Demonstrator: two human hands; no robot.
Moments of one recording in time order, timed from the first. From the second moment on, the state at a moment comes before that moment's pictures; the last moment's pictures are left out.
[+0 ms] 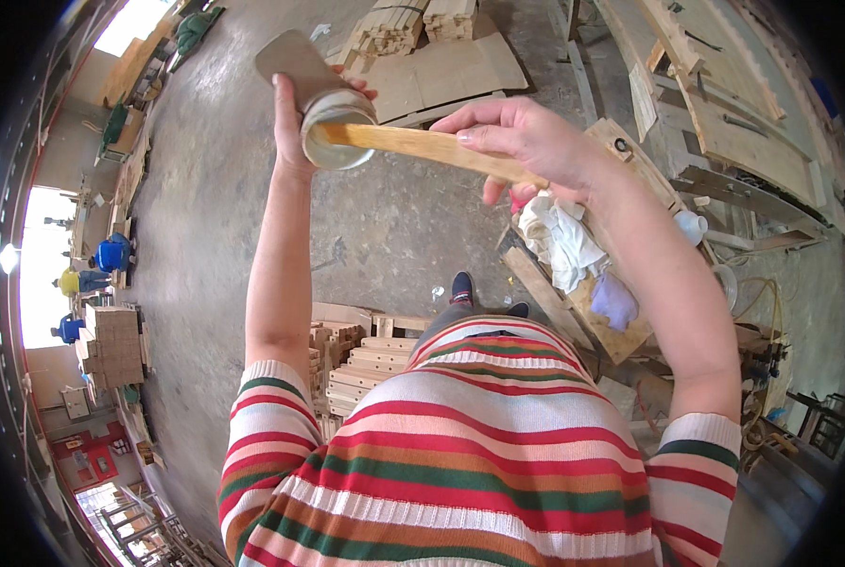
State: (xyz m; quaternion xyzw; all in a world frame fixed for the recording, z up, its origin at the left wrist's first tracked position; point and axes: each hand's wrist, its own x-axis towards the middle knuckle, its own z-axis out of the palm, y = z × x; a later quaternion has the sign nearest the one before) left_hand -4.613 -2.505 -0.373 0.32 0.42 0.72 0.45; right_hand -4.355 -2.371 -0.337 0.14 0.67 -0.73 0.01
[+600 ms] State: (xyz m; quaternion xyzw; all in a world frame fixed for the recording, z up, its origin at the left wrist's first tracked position) left_hand -4.603 -2.485 -0.368 0.37 0.46 0.74 0.31; right_hand -4.345 -2.402 -0.263 0.04 0.99 -0.05 -0.12
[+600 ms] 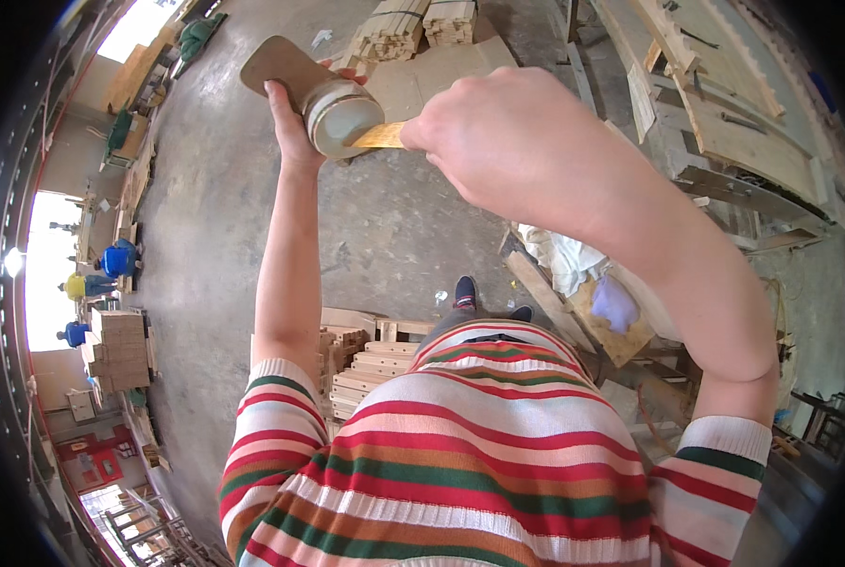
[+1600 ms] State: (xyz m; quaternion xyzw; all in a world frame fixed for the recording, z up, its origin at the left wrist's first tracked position) left_hand -4.618 -2.464 -0.331 0.37 0.48 0.77 0.20; right_hand -4.349 -2.412 -0.319 0.07 0.92 -0.06 -0.37
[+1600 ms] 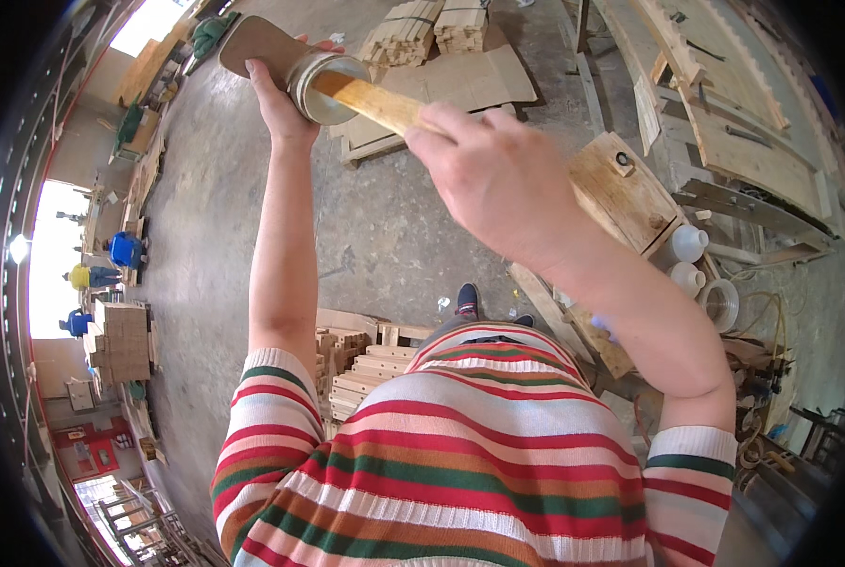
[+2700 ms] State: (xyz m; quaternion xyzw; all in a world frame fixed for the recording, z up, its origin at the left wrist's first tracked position) left_hand -4.685 -2.448 -0.351 0.36 0.45 0.78 0.23; right_hand -4.414 -2.398 -0.347 0.10 0.94 -0.08 -0.31
